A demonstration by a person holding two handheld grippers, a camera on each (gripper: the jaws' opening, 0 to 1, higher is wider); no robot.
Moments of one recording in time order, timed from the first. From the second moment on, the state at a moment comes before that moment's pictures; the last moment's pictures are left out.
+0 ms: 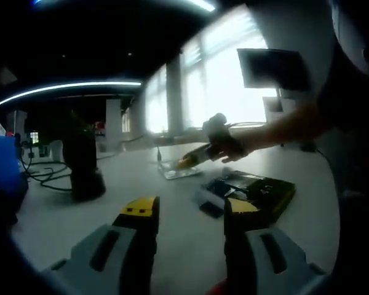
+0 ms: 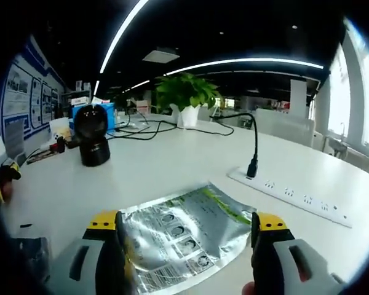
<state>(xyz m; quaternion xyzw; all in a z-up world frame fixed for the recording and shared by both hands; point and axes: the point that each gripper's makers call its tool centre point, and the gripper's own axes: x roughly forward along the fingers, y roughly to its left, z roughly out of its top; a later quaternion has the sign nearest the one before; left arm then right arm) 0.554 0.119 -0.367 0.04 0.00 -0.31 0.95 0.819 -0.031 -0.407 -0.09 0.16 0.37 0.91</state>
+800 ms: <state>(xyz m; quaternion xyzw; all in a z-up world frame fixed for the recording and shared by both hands) 0.555 0.119 -0.367 0.04 0.00 -0.31 0.95 0.816 -0.027 -0.425 -0.09 0.20 0.39 0.90</state>
